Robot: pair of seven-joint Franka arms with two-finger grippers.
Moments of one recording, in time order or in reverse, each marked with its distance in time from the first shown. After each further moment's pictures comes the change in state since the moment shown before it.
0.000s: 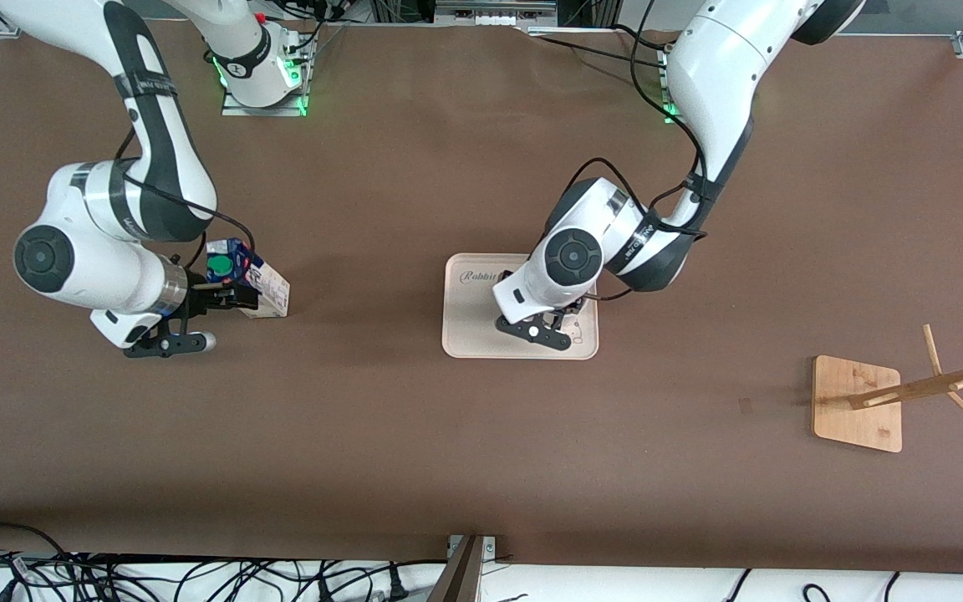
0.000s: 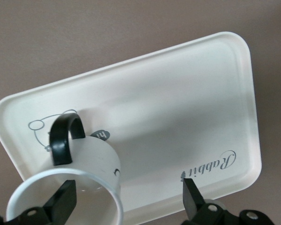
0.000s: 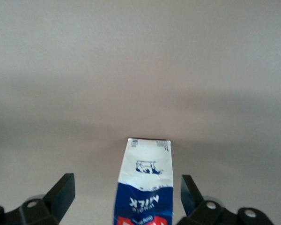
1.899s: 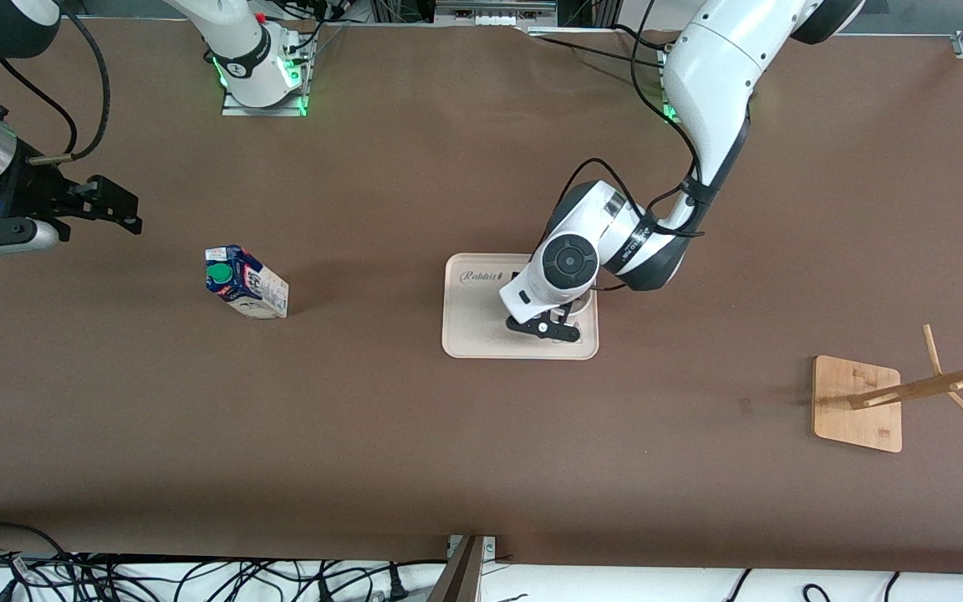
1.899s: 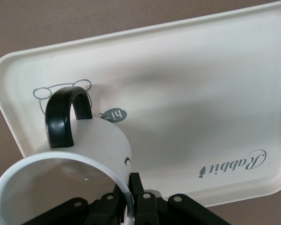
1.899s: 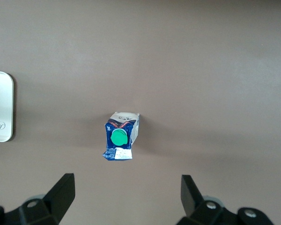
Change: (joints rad) left arm 0.008 -0.001 0.009 -0.063 0.001 -0.012 -0.100; right arm -0.001 -0.302 -0.048 0.144 -0.140 -0.345 0.003
